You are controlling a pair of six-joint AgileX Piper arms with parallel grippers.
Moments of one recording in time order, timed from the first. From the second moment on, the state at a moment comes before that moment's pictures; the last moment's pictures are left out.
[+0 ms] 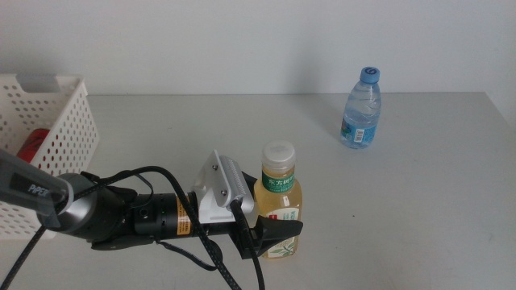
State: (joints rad) left arm -0.35 1.96 -0.74 1.07 -1.13 -0.54; right arm 0.02 -0.01 0.03 0.06 0.18 -0.13
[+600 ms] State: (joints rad) left arm -0.36 1.96 -0.86 1.21 -1.01 -0.77; right arm 0.02 -0.01 0.03 0.06 0.18 -0.13
